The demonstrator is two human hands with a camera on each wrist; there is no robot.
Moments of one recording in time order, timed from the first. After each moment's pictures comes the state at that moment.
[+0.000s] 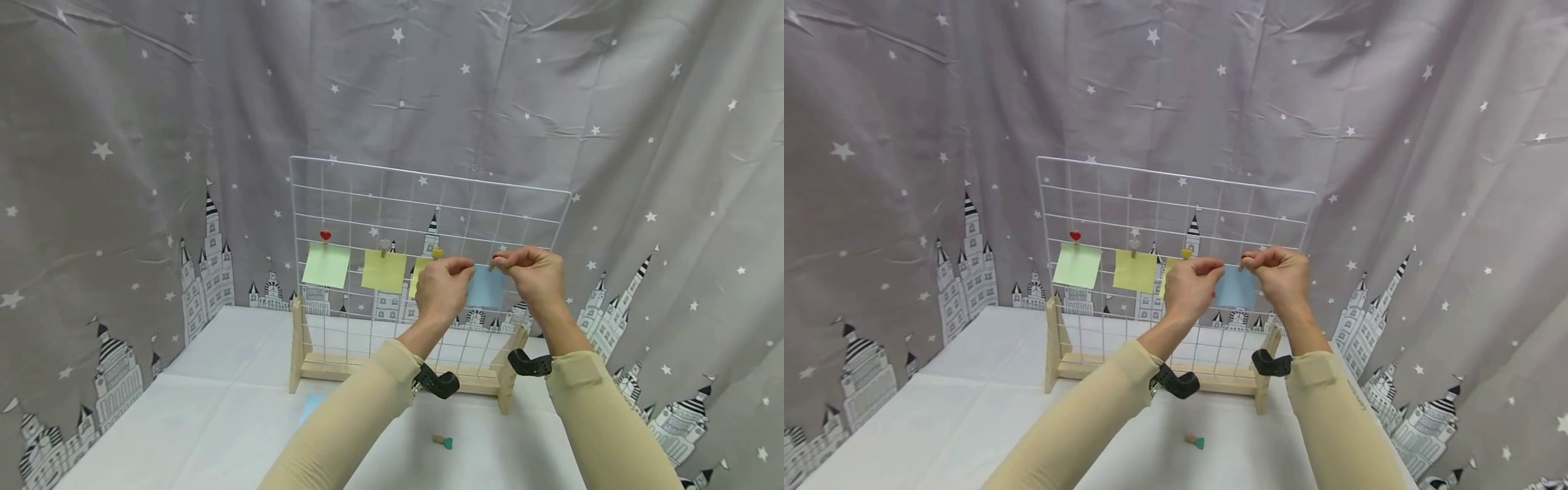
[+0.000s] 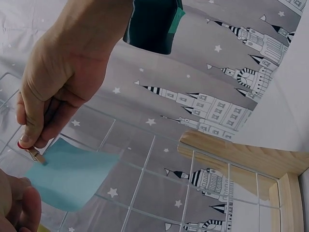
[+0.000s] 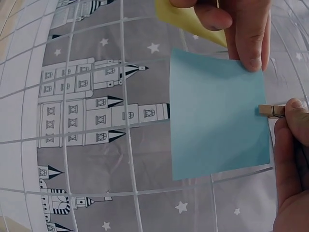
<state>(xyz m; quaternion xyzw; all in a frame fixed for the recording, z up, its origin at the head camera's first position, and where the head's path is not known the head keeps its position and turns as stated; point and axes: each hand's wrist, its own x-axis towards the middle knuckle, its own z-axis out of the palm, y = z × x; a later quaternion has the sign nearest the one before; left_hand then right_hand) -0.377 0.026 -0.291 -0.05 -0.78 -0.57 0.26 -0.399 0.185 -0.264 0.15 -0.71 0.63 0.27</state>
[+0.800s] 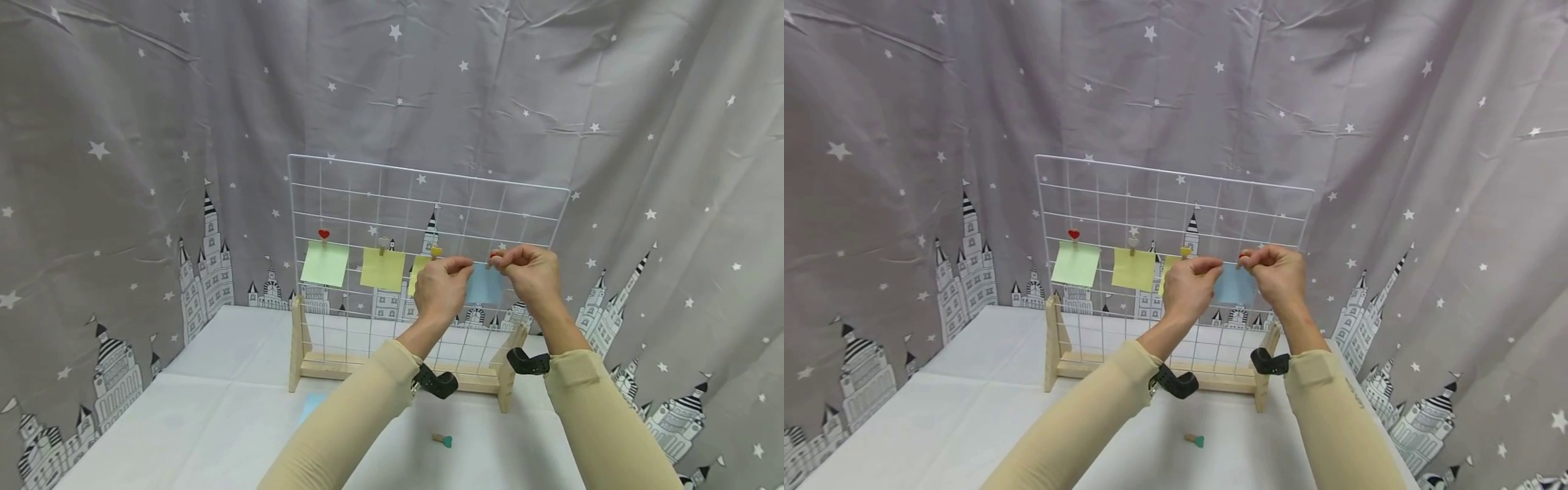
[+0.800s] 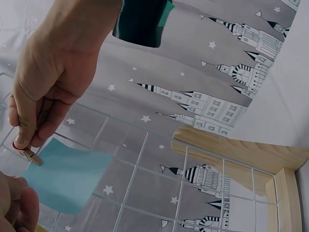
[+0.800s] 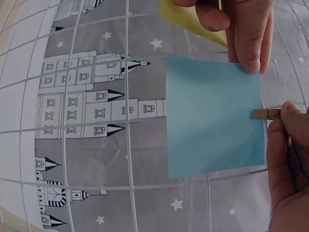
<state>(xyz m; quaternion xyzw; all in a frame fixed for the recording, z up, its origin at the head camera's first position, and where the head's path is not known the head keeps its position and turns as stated) -0.380 0.028 -0.295 -0.05 -0.78 -0.56 0.28 -0.398 0.183 -0.264 0.16 -0.73 0.61 0.25</state>
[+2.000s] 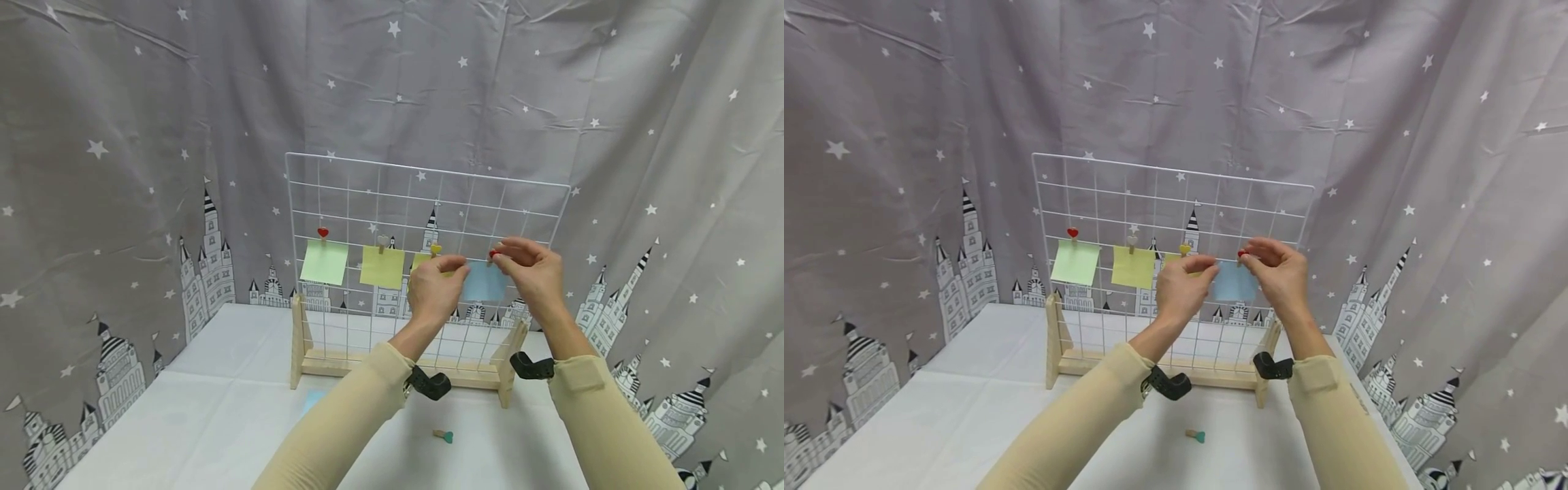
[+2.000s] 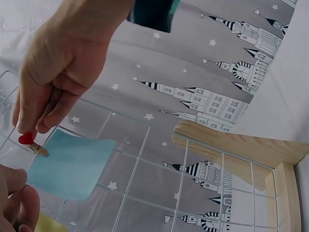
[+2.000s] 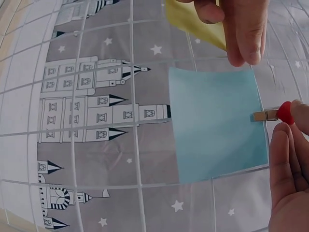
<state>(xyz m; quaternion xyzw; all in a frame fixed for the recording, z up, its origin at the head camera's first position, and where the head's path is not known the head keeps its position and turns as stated) -0.374 0.017 -0.300 -0.06 -0.77 -0.56 0.29 -0.385 0.188 -0.270 0.15 -0.74 0.60 0.25</state>
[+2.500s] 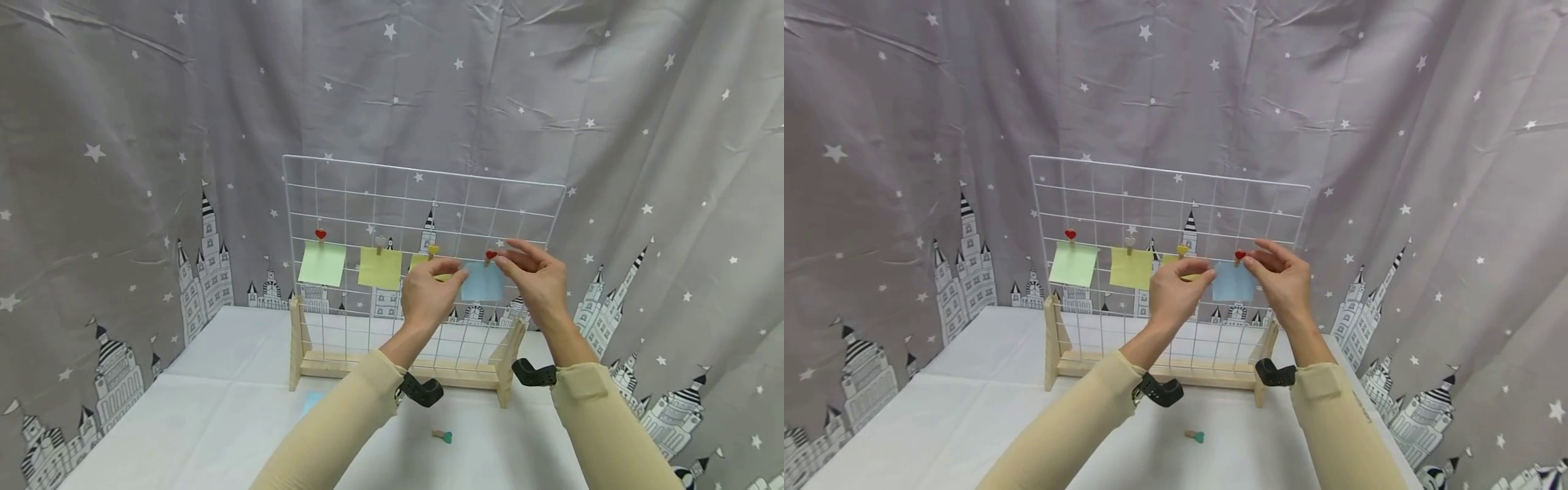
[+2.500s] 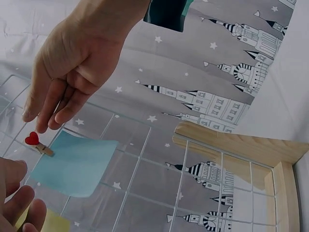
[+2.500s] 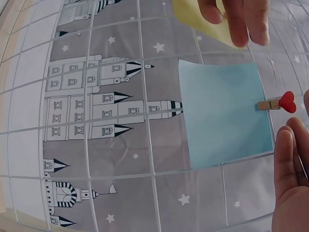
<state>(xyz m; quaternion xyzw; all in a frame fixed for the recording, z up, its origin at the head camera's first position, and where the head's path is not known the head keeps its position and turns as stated) -0.367 0.007 -0.305 -0.10 -0.76 -0.58 0.29 -0.378 0.196 -0.277 0.15 -0.72 0.63 0.25</state>
